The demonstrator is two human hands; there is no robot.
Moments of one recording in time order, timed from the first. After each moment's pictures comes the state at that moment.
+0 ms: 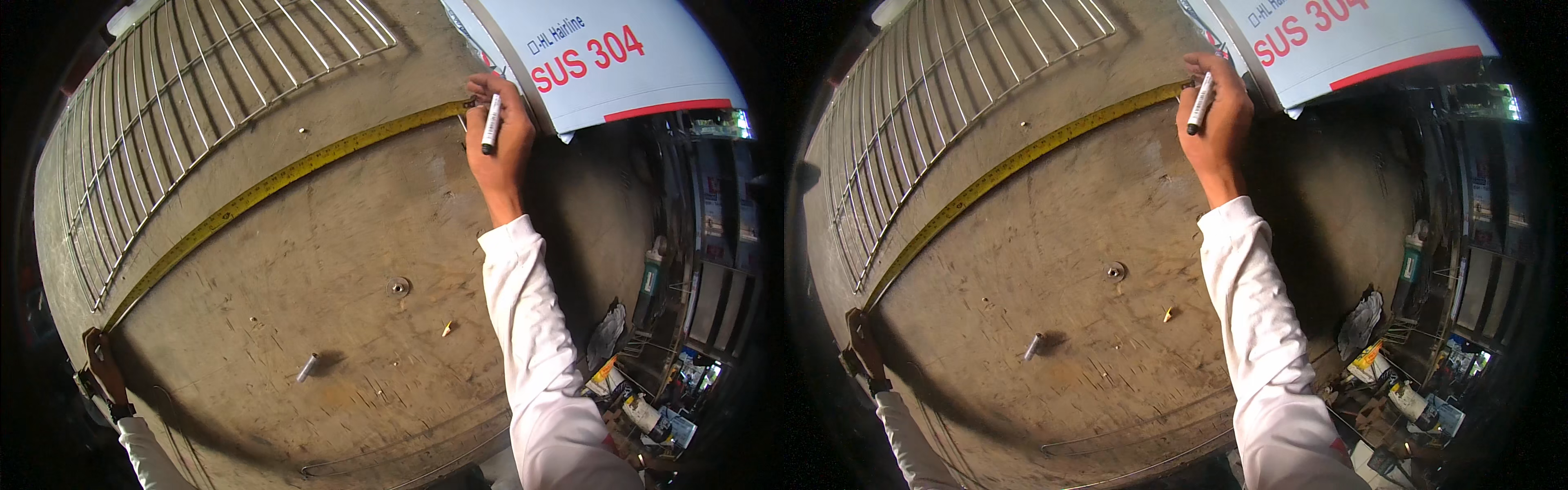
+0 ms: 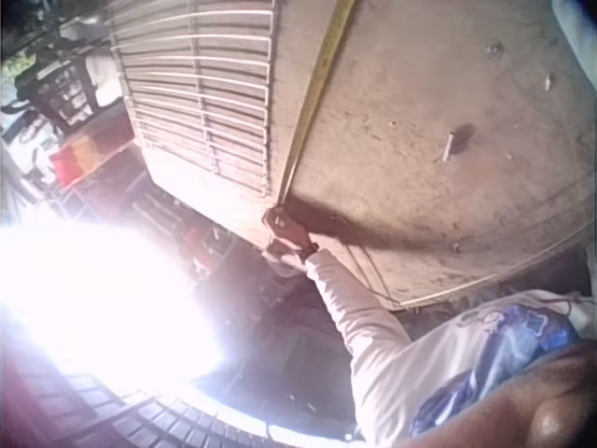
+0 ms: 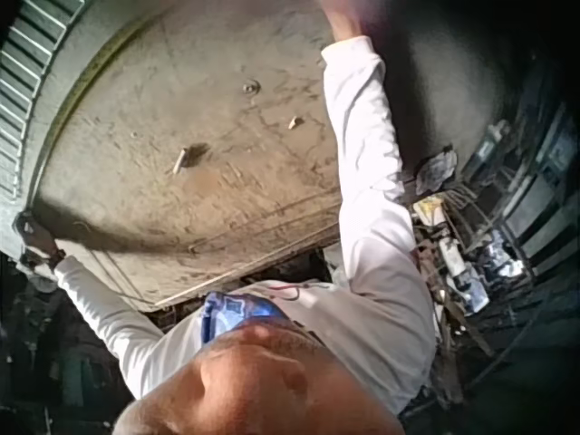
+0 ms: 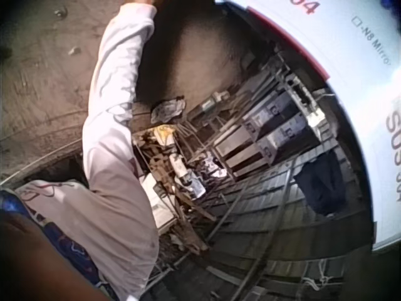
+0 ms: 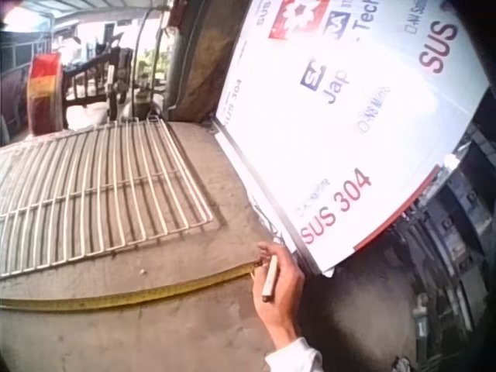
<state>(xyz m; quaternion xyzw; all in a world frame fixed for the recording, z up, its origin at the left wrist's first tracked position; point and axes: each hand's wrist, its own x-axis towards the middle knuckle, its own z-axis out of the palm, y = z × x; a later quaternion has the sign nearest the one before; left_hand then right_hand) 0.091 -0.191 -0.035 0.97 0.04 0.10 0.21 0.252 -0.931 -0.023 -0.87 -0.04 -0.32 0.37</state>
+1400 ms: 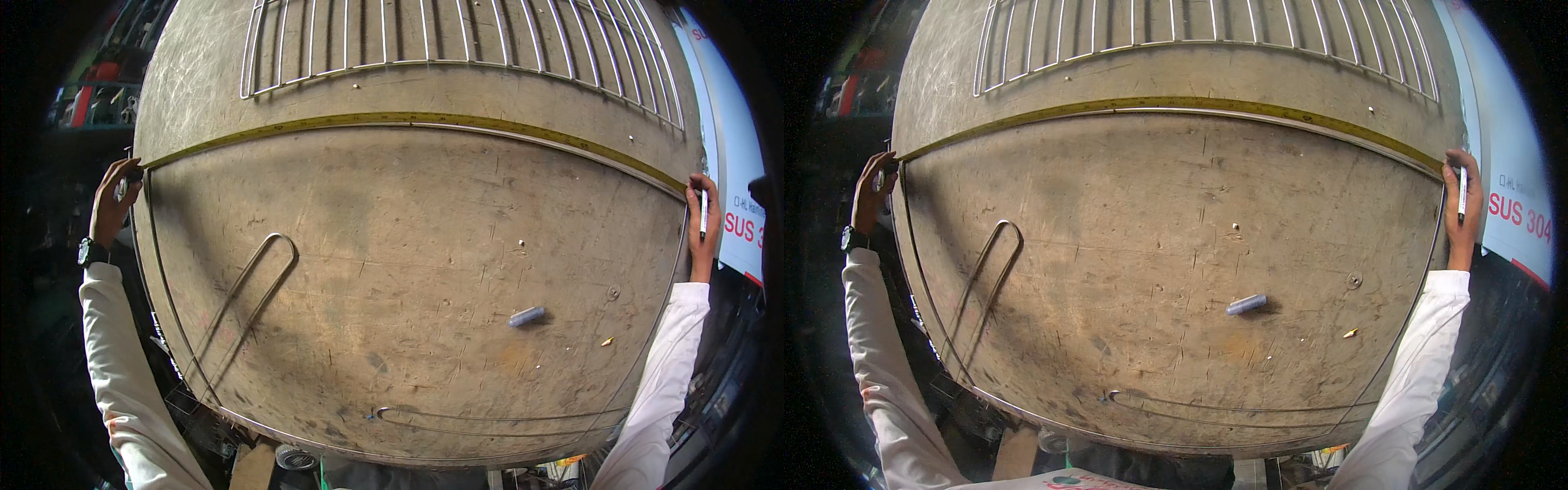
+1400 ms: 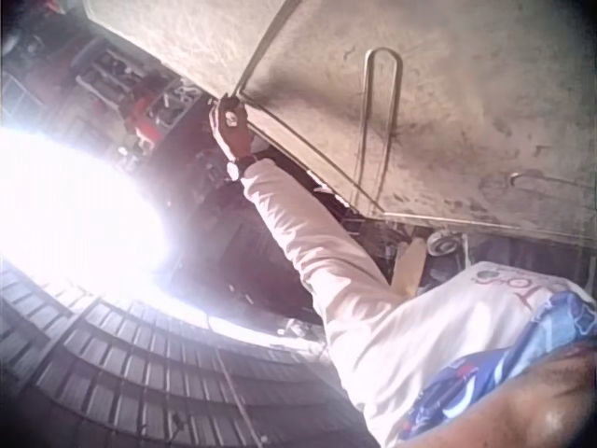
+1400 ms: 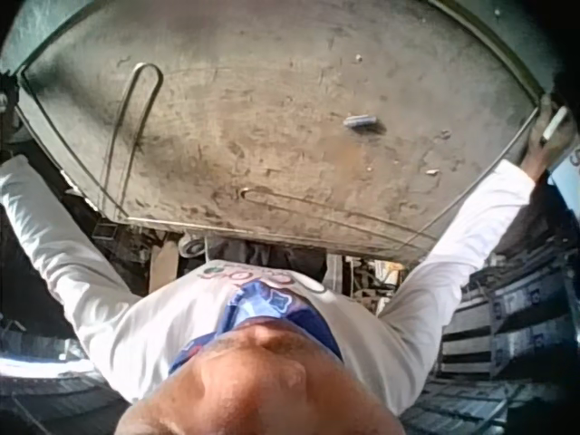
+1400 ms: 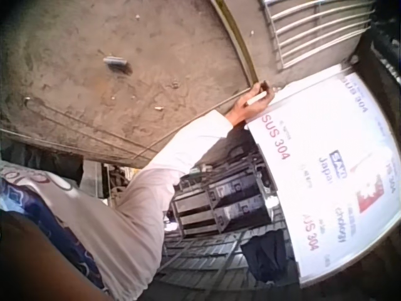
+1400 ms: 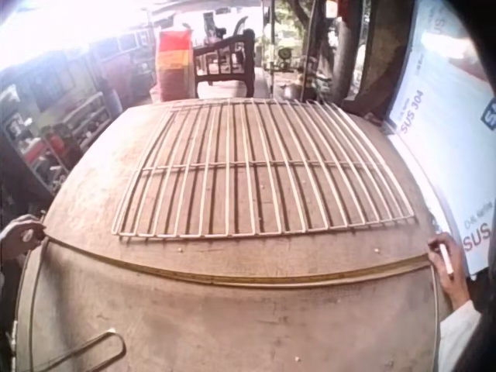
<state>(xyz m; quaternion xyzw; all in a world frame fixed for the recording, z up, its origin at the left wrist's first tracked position) 0.040 -0.024 0.056 0.99 0.06 -0.08 0.10 0.284 -0.966 0.003 -0.96 -0.15 -0.05 0.24</state>
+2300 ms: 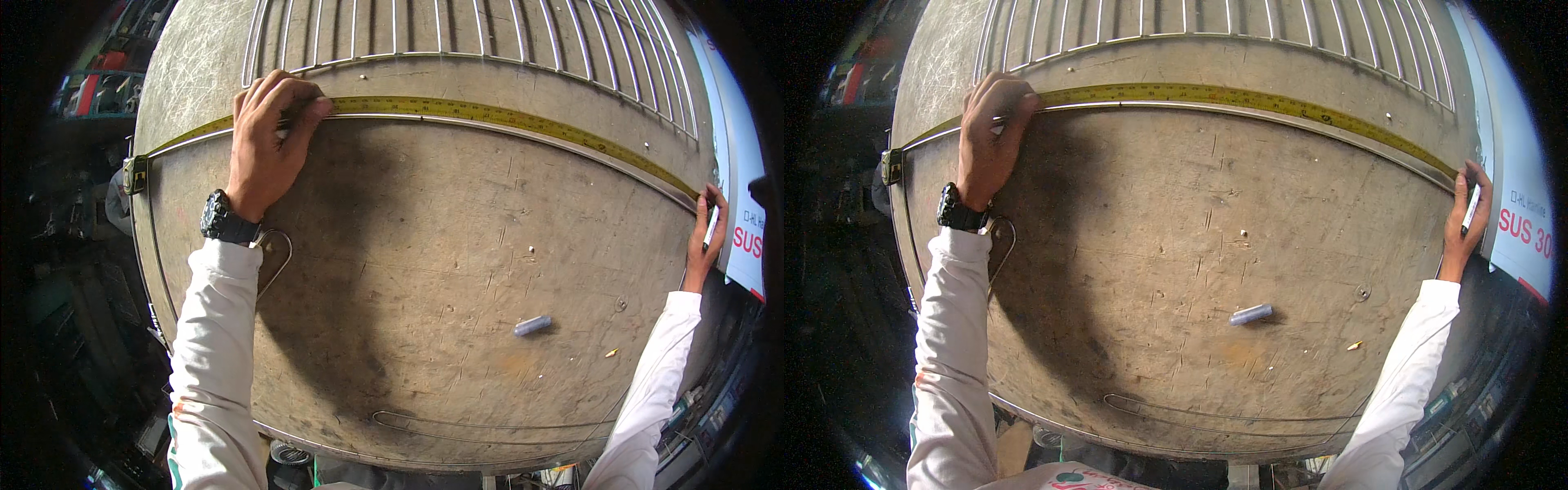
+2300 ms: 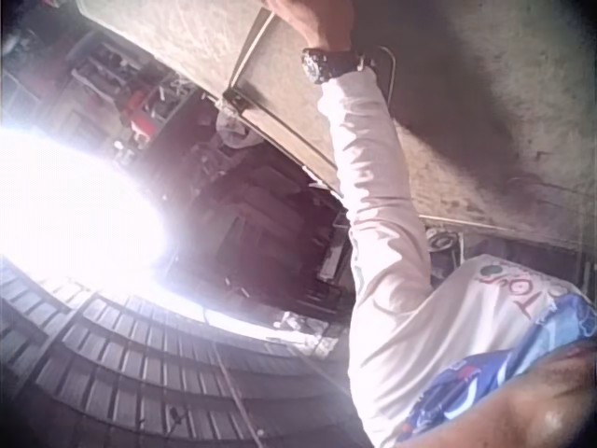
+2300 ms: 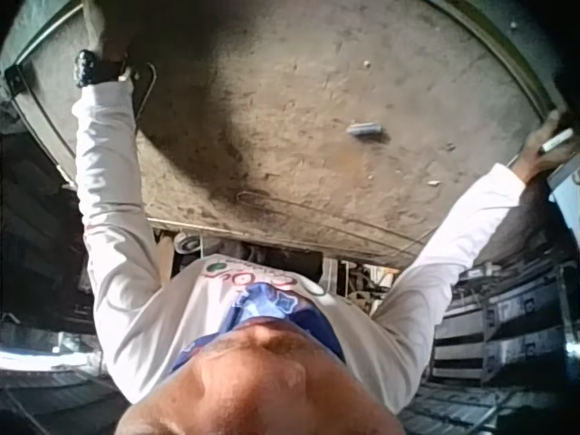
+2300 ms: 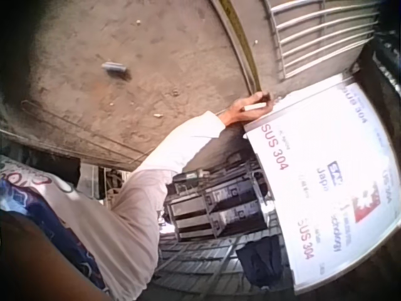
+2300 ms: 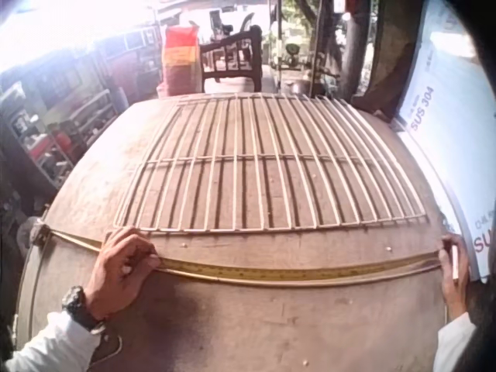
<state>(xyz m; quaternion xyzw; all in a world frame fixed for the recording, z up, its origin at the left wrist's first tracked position) 0.137 -0.319 -0.018 0.96 -0.09 0.17 0.20 0.279 -0.954 -0.032 -0.93 -0.11 -0.19 0.29</state>
